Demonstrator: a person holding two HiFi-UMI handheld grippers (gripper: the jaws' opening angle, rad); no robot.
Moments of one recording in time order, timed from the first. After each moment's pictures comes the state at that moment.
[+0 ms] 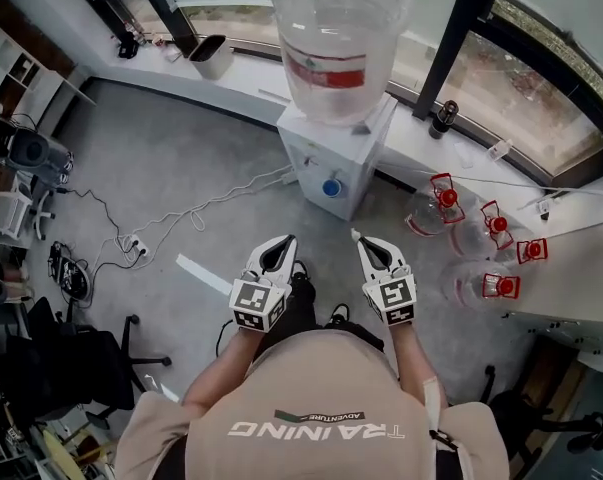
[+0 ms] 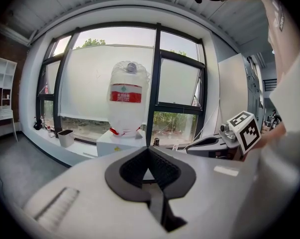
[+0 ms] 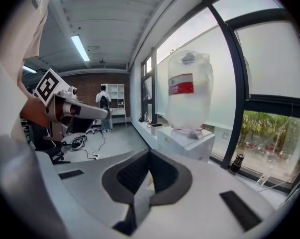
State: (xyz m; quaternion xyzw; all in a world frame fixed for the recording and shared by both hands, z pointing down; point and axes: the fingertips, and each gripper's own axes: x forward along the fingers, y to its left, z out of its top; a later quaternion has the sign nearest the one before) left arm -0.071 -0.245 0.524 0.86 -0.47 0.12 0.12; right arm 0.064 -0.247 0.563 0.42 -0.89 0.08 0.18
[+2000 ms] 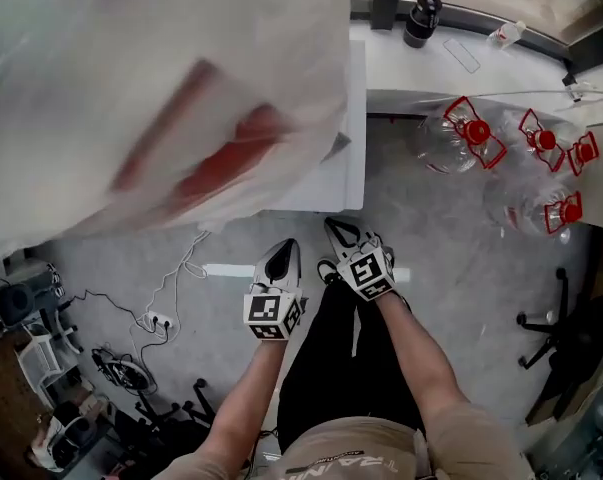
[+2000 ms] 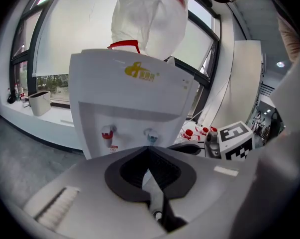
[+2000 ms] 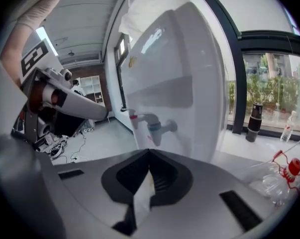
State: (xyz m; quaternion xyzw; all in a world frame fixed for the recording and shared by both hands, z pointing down) left arm -0.068 -0.458 0.810 0.87 -0.37 0.24 0.23; right arm -0.002 -0.461 0.864 0.48 -0.84 0.18 0.18
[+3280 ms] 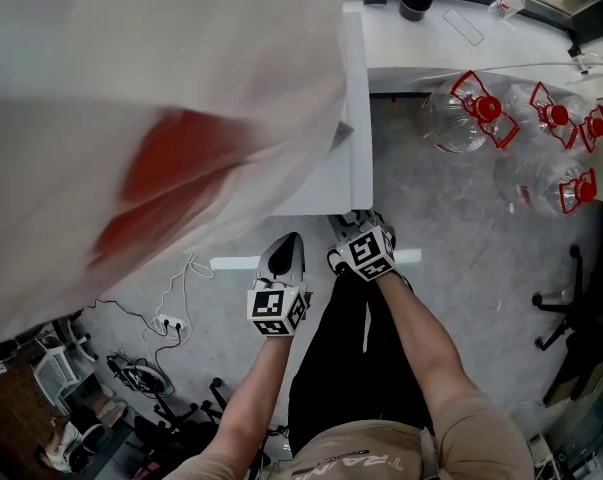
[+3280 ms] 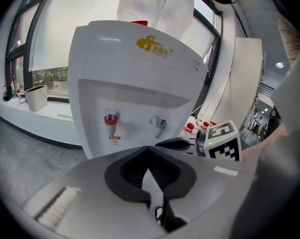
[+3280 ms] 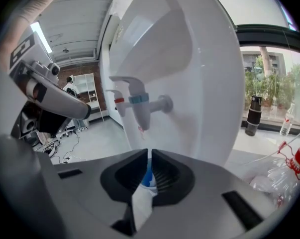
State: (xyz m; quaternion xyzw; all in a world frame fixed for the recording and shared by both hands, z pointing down) left arm -0.071 -0.468 0.857 0.87 -0.35 0.26 0.24; right arm 0.001 -0.495 0.917 0.50 -0.82 0.18 0.19
